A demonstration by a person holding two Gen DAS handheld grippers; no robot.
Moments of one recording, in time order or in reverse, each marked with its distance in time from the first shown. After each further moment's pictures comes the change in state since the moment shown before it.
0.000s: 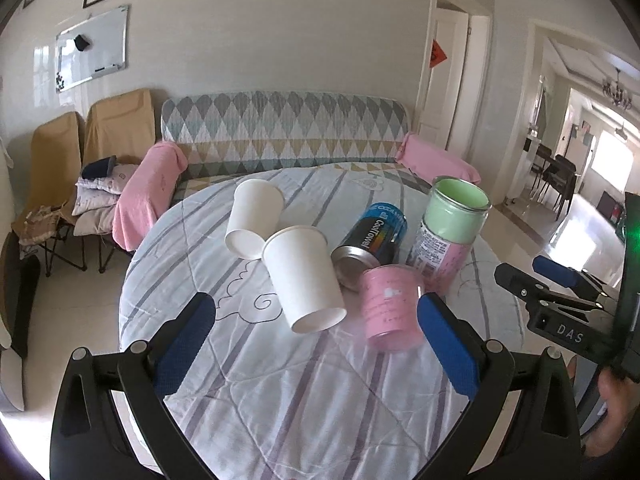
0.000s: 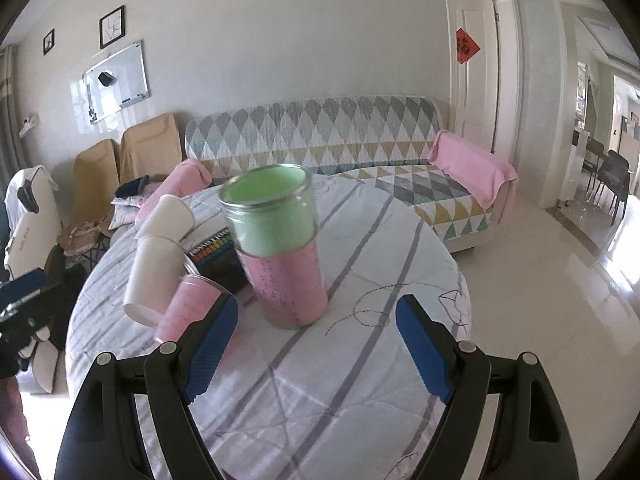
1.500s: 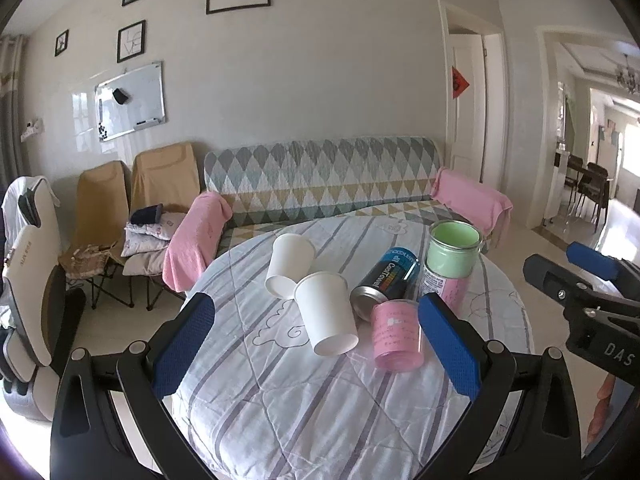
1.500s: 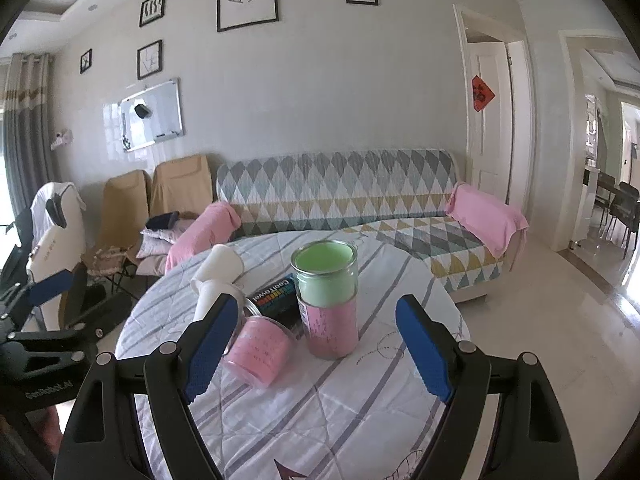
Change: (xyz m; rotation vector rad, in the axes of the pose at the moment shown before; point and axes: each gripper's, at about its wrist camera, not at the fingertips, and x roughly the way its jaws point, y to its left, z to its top) left arm -0.061 -0.038 0.004 0.050 -0.168 0.191; right arm -0.073 0.019 0.013 -0.049 -0.187 0.087
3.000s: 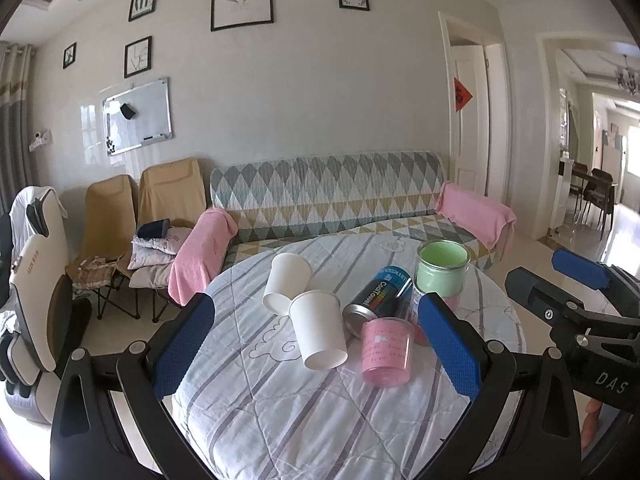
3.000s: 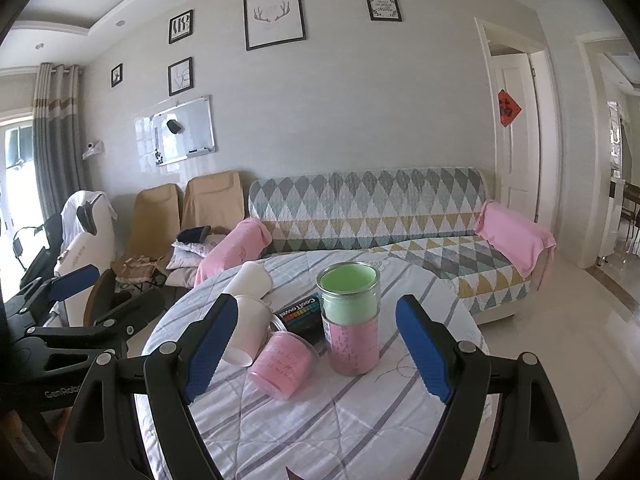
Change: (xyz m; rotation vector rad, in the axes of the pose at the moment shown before) left arm -0.019 -0.018 0.006 0.000 -0.065 0.029; right arm -0.003 0.000 -0.003 -0.020 -0.062 0.109
